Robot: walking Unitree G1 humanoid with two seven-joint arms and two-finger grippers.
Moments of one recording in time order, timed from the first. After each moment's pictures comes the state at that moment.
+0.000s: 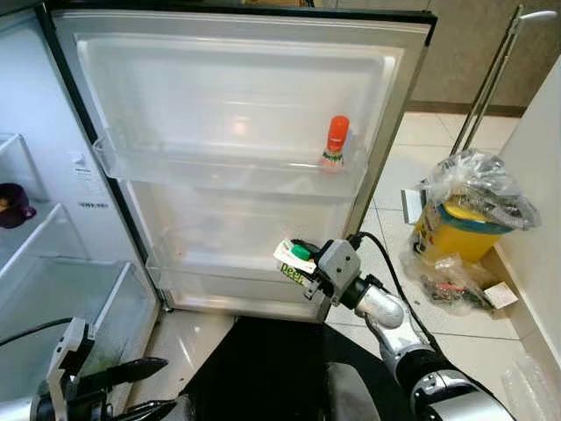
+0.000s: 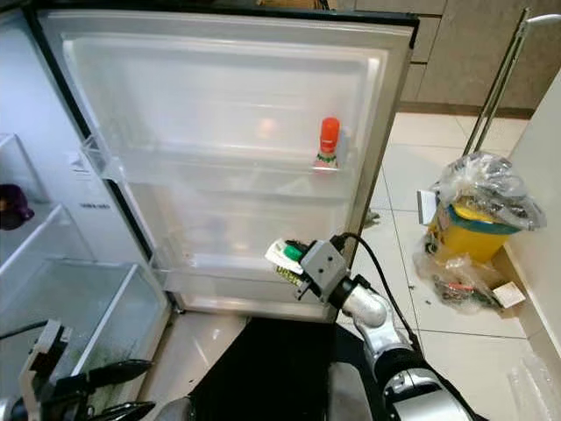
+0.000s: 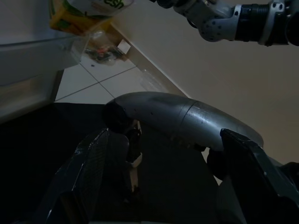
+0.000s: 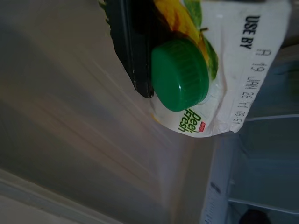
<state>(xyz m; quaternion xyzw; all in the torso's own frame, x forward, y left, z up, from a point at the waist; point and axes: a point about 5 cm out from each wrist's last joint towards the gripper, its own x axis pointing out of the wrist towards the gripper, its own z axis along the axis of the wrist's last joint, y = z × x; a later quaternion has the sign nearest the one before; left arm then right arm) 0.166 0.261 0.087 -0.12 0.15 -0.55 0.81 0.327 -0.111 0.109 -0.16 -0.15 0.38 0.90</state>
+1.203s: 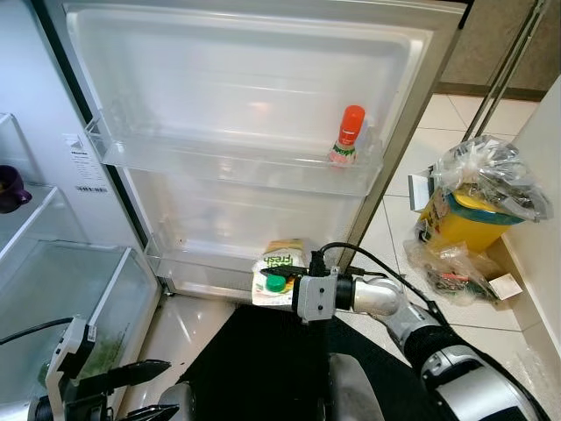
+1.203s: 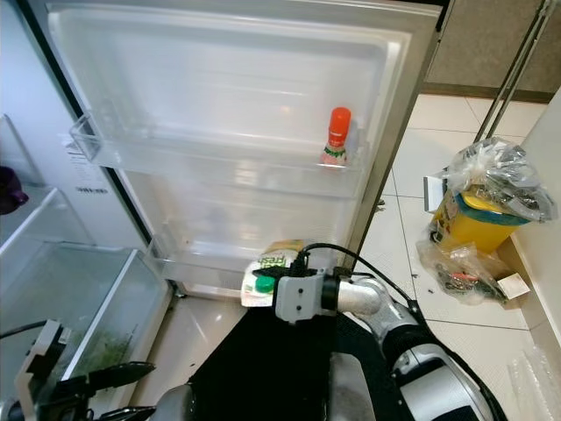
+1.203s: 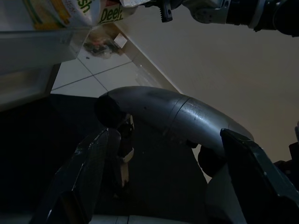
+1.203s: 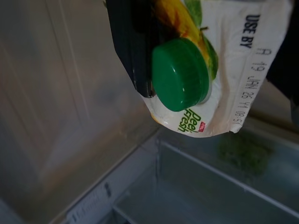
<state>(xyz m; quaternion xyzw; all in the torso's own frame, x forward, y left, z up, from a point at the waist) 0.161 0.258 0.093 -0.13 0.16 -0.55 0.81 0.320 -0.098 0.123 -0.38 -0.19 0.53 0.73</state>
